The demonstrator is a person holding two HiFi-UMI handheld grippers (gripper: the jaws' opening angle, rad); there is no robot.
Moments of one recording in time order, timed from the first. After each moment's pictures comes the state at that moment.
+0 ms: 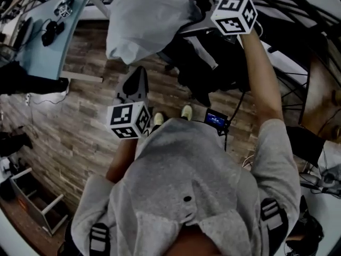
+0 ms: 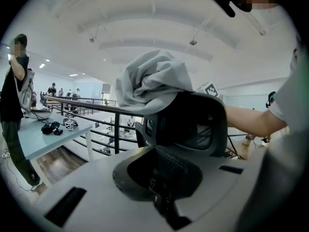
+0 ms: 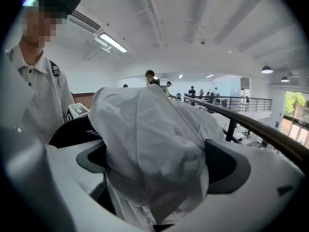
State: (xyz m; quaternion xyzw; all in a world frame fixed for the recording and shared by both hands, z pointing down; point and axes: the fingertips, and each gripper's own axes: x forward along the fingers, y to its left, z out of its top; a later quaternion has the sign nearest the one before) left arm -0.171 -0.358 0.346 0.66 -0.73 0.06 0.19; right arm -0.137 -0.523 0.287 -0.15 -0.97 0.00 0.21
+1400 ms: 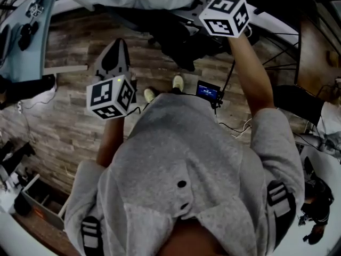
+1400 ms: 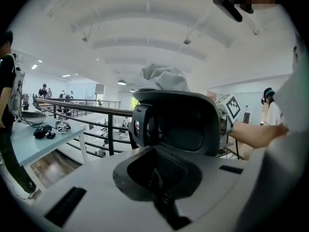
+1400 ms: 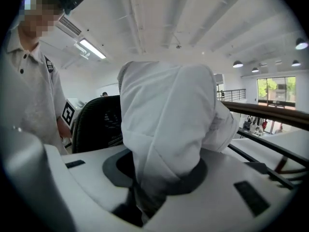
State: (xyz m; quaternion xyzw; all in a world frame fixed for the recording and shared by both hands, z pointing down) left arm -0.150 -0.360 0.346 0.69 -0.70 0.07 0.18; right arm -0.066 -0.468 0.335 -0.02 -0.98 0.07 0.19
